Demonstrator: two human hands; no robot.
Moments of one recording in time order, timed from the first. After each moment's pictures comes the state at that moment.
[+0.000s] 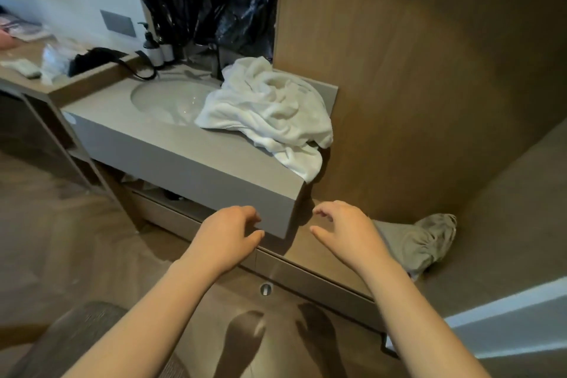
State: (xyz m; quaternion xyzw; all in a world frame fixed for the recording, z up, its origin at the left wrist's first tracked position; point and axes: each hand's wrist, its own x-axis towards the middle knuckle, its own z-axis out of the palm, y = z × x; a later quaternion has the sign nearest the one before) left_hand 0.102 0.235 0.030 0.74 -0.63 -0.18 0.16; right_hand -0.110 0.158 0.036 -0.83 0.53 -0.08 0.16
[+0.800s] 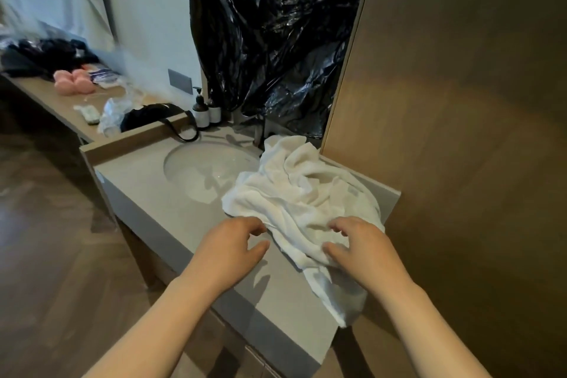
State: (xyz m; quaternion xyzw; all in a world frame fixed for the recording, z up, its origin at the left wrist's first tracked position) left_hand 0.209 0.028 0.064 0.79 -0.55 -0.12 0.24; right_hand 0.005 -0.098 0.078 -0.89 0.43 -0.09 0.15
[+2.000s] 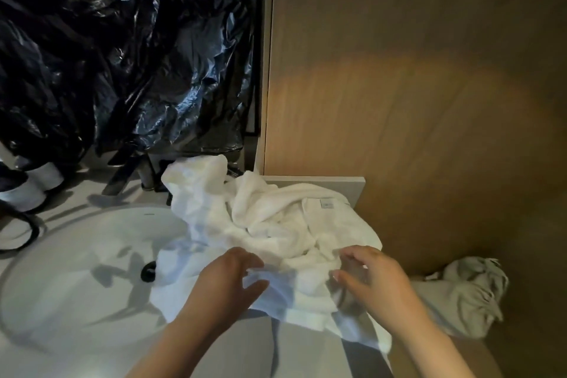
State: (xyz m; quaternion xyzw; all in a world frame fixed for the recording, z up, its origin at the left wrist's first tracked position) left_hand 0.328 -0.163 0.011 0.59 -0.74 -0.25 0.20; right_hand 0.067 -0.135 0.030 -0.66 0.69 -0.18 0.23
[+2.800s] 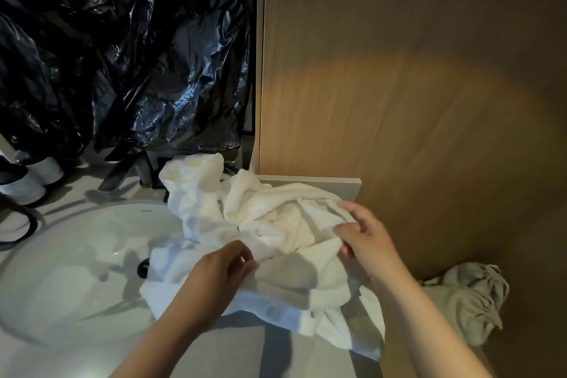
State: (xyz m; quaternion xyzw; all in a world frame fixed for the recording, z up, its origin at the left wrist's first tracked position) left_hand 0.324 -0.163 0.018 0.57 -0.73 -0.26 0.28; right_hand 0.063 -0.186 0.043 -0.44 0.64 -0.42 0.46
